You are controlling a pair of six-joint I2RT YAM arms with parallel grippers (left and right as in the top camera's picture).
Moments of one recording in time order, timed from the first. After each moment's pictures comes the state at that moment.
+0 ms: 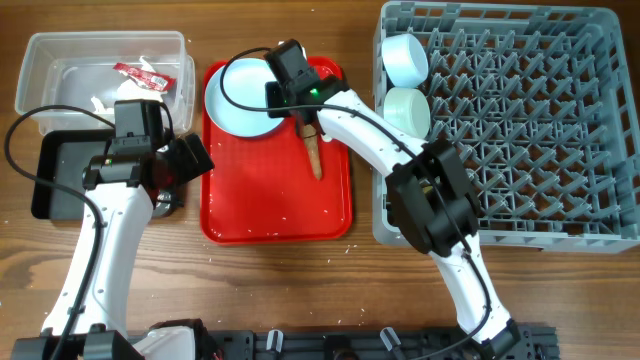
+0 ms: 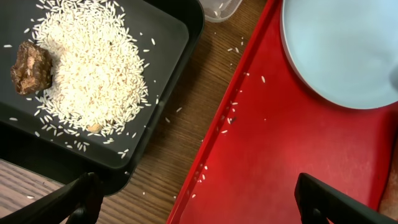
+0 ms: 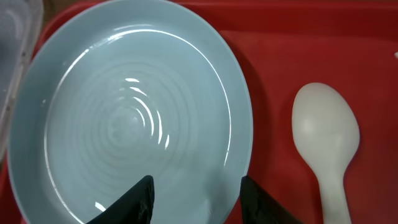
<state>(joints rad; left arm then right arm) 0.06 1.37 0.99 -0.78 -0.06 -0.42 0.64 2.38 1.92 -0.47 0.03 0.46</state>
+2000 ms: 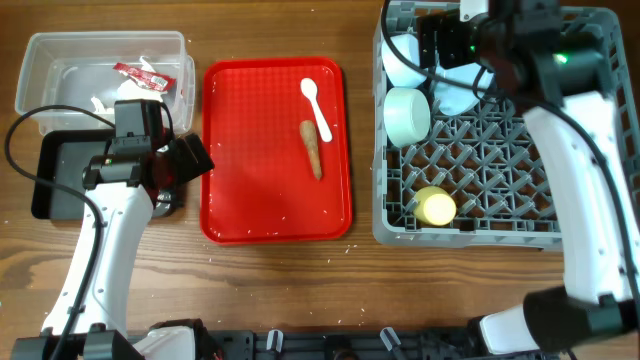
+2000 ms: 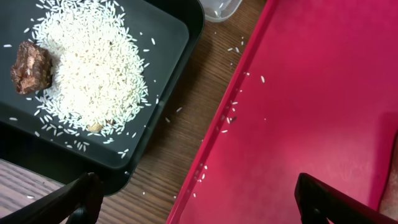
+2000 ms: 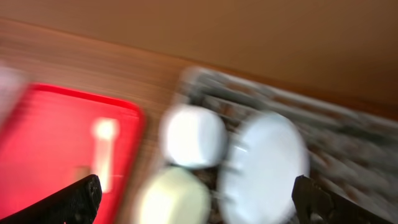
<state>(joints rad) 0.06 1.37 0.99 -0.78 -0.06 -0.42 0.21 1.65 1.91 -0.96 -0.03 -0.07</state>
